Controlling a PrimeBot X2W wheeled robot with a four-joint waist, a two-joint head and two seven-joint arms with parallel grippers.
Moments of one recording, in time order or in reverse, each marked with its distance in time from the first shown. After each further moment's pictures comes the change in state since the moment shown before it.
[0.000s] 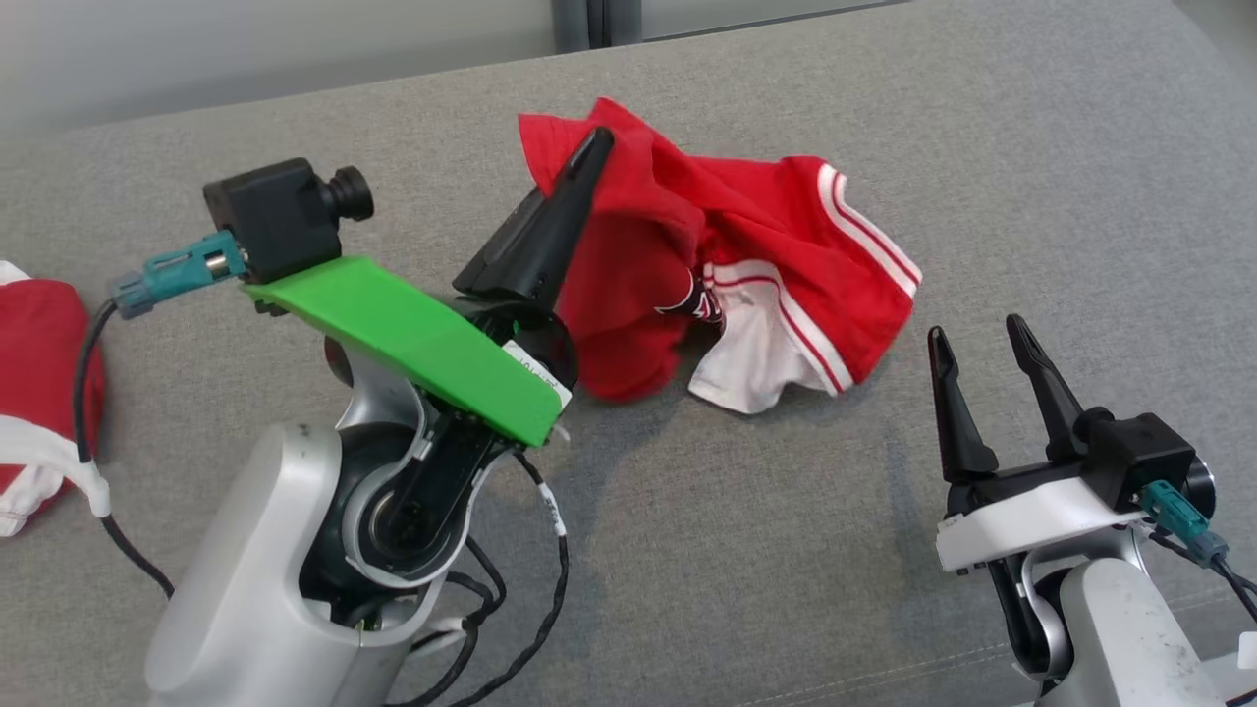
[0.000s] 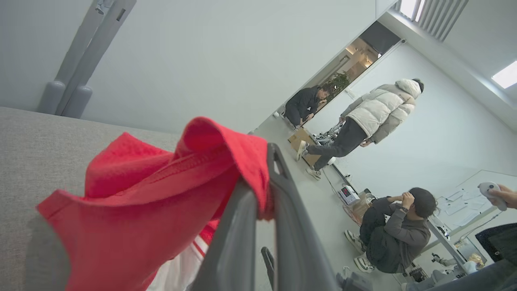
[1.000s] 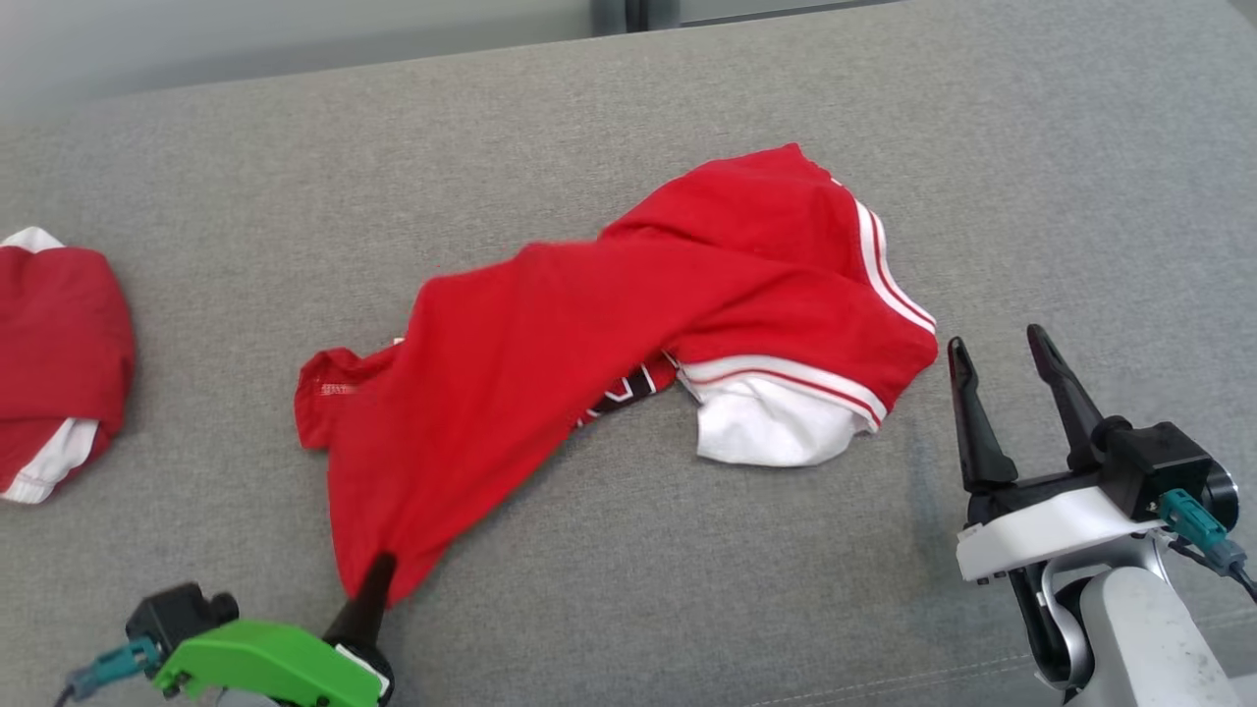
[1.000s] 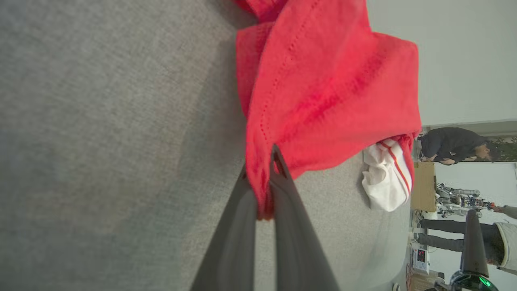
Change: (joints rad) left arm 0.596 0.128 0.203 0.213 -0.126 -0.027 -0.114; right arm 0.024 -0.034 -0.014 -0.004 0.000 0.000 0.000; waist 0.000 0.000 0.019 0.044
